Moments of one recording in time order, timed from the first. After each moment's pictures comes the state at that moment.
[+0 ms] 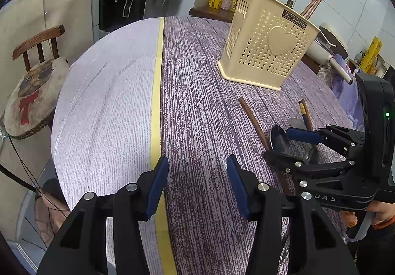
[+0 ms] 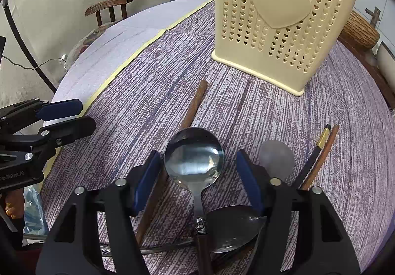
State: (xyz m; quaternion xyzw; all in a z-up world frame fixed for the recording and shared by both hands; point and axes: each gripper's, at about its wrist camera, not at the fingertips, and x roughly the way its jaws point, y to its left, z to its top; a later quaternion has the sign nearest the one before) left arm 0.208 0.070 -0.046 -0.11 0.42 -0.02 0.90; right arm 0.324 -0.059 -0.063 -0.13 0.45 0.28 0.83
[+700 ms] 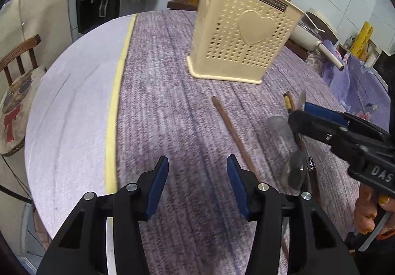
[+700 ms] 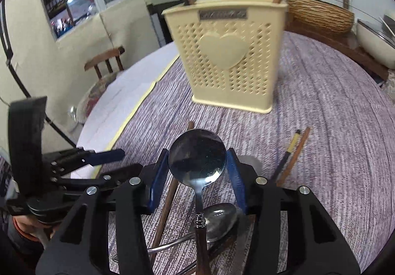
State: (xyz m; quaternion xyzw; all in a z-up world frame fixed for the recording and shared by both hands) left arm 0.238 0.032 -0.044 -0.08 0.44 -0.07 0.89; right arm 0.311 -0.126 -0.004 0.01 0.39 0.27 0.88
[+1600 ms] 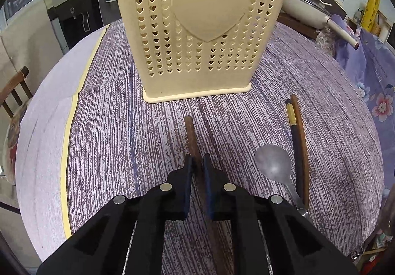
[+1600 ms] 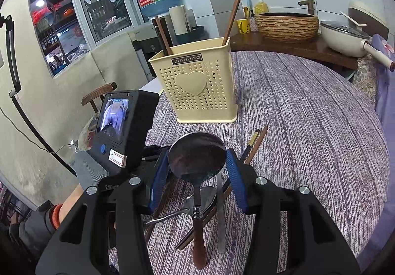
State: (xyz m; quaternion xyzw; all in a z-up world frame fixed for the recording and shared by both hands) left arm 0.302 -0.040 -0.054 0.00 0.47 -0.04 0.88; right arm 0.255 -0.181 0.029 0.07 0.34 0.23 0.91
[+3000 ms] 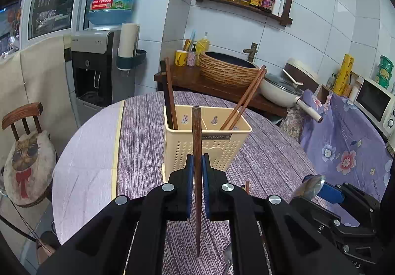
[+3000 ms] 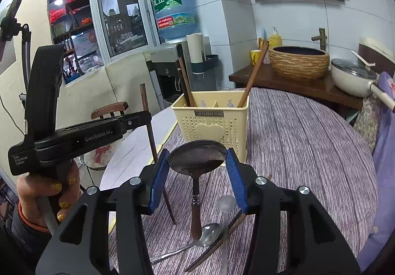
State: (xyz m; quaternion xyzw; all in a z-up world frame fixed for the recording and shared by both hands) left arm 0.252 0.002 0.095 -0.08 0.29 -0.07 0.95; right arm 0.264 -0.162 0.100 0.03 0.26 0.25 0.93
